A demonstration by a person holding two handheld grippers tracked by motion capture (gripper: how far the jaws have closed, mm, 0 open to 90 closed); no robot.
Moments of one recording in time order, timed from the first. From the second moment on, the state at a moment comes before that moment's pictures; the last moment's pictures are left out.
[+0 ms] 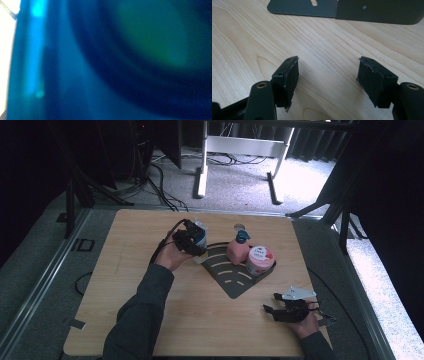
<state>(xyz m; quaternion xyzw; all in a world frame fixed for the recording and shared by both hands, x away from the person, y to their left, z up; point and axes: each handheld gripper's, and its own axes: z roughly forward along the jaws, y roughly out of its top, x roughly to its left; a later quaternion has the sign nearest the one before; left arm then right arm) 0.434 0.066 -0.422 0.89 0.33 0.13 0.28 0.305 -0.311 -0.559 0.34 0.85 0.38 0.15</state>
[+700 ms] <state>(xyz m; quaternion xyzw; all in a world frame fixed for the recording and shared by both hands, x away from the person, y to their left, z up) 0.444 0.047 -0.419 0.89 0.33 0.14 0.29 0.305 -0.311 -0.559 0.34 0.85 0.37 0.15</state>
